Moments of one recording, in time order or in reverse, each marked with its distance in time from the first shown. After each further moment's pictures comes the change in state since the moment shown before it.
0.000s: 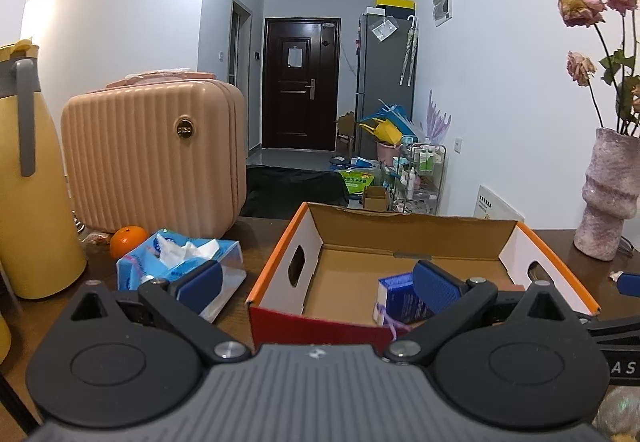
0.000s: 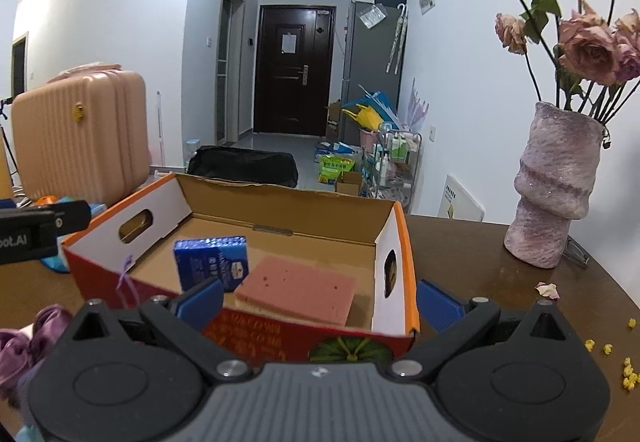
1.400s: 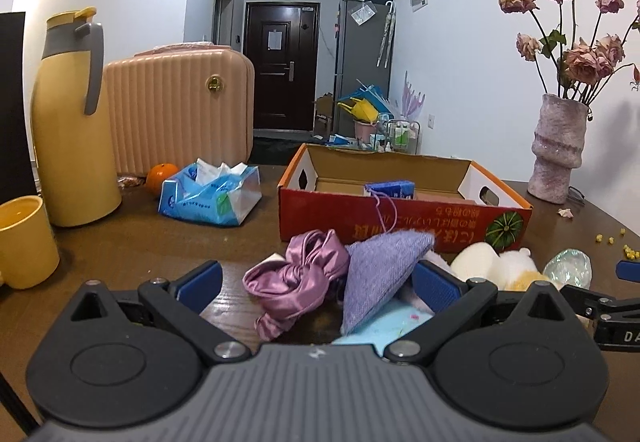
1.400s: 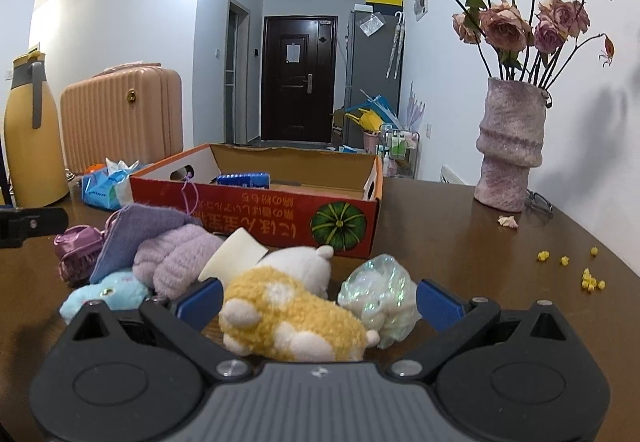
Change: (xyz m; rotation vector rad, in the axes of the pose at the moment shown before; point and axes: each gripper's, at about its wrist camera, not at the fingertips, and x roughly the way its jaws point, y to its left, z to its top) left arm -0.128 0.039 -0.073 0.015 0.050 -0.079; right arm -0.122 -0.010 -0.097 0.025 -0.025 0.026
